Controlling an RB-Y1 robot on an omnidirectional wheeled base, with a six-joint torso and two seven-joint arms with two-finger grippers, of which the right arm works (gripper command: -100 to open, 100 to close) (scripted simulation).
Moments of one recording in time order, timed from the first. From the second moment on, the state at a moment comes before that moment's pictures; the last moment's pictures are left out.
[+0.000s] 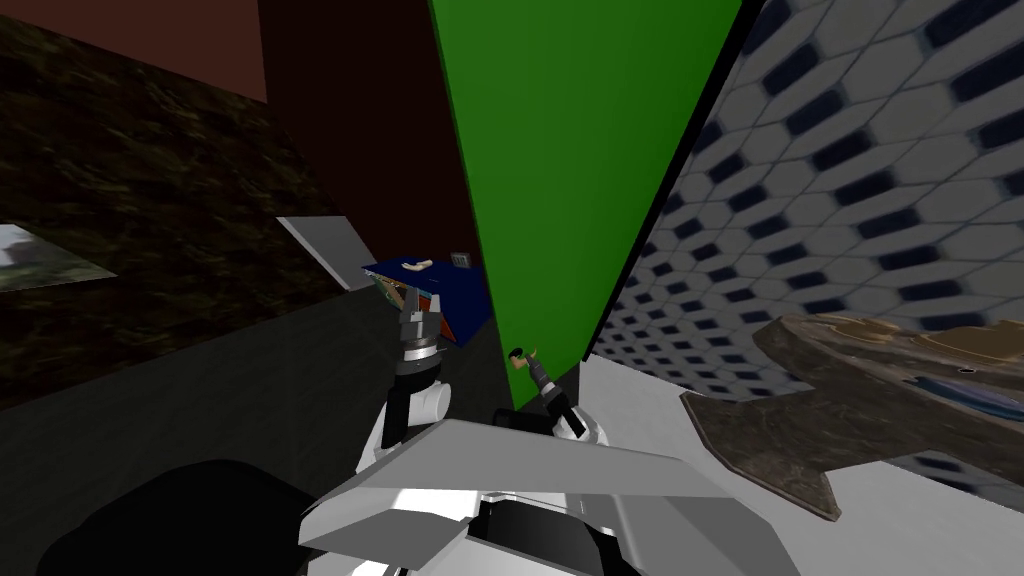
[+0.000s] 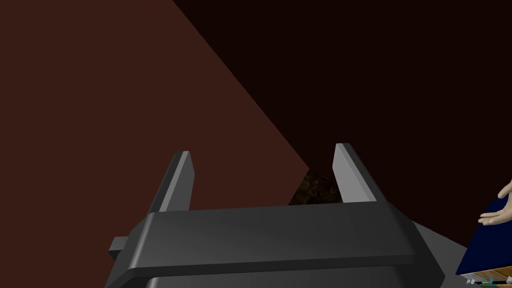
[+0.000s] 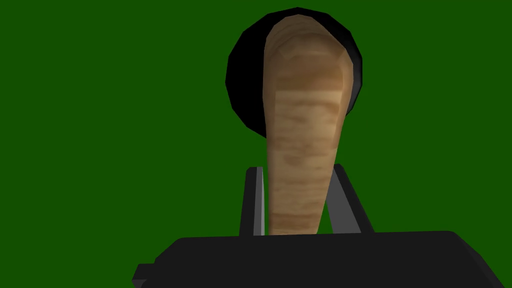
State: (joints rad) arm -0.11 -0.05 0.65 -0.72 -0.09 -0.77 0.00
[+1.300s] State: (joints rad) arm -0.12 -0.05 0.47 -0.70 -0.14 -0.77 0.04
